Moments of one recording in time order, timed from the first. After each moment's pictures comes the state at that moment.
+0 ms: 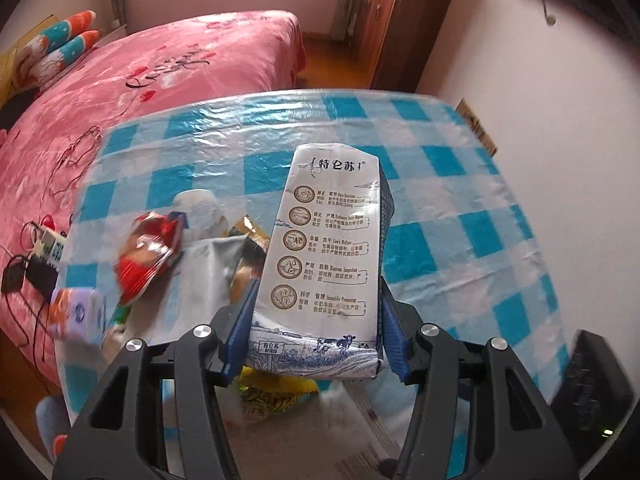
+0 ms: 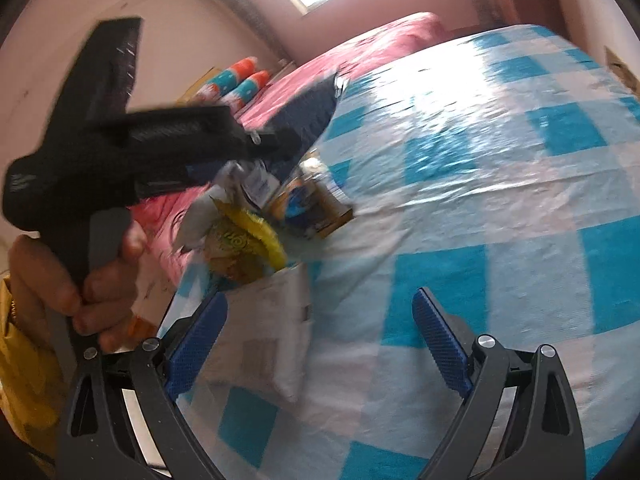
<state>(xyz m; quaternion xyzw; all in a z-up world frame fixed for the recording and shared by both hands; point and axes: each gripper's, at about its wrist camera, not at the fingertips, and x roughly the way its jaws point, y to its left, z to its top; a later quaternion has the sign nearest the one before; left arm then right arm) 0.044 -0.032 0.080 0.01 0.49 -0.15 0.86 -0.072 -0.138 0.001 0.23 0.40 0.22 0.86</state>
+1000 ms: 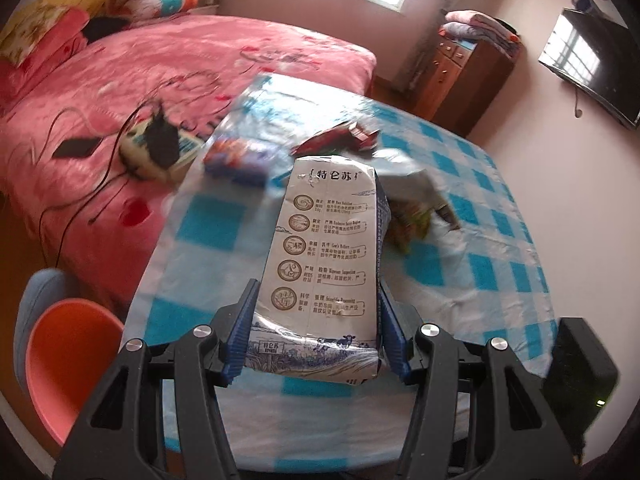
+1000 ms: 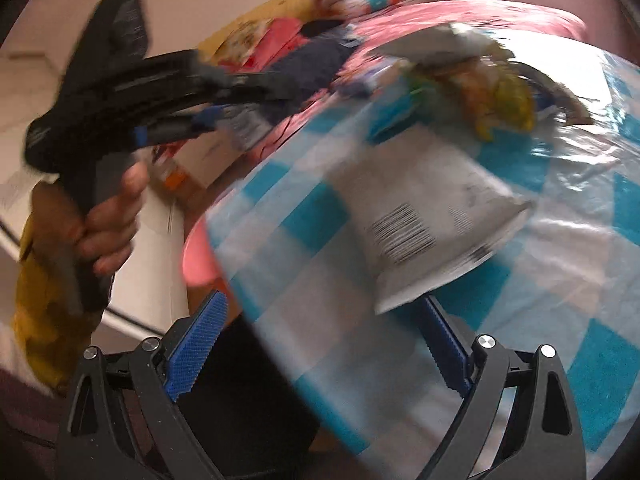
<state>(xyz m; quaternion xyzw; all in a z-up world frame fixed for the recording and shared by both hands) -0.102 0.144 0.064 -0.12 0.45 -0.07 0.88 -0.158 -0.004 -0.002 0.04 0.46 0.40 0.79</state>
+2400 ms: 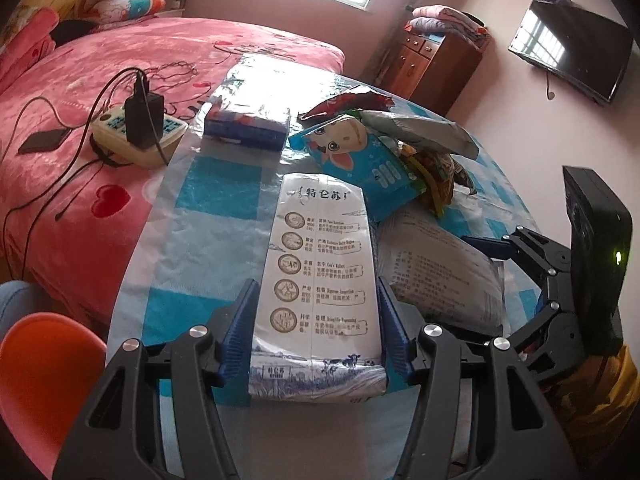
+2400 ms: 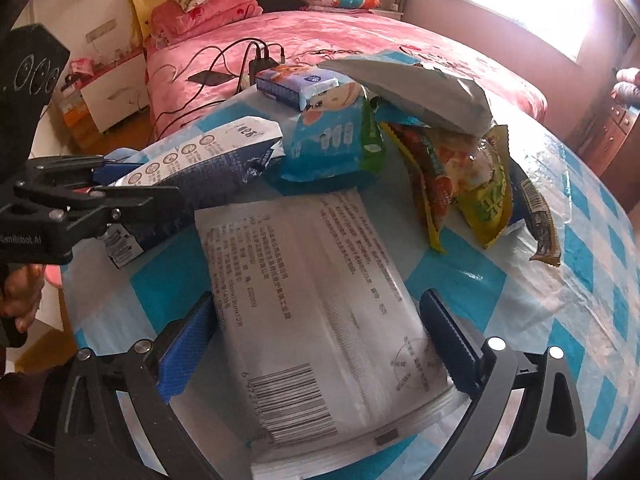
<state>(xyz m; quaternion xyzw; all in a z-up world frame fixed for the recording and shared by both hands) -0.099 0.178 -0.002 -0.11 0.43 -0.14 0.89 -0.078 0.041 -0.017 -0.15 0.44 0.24 0.85</state>
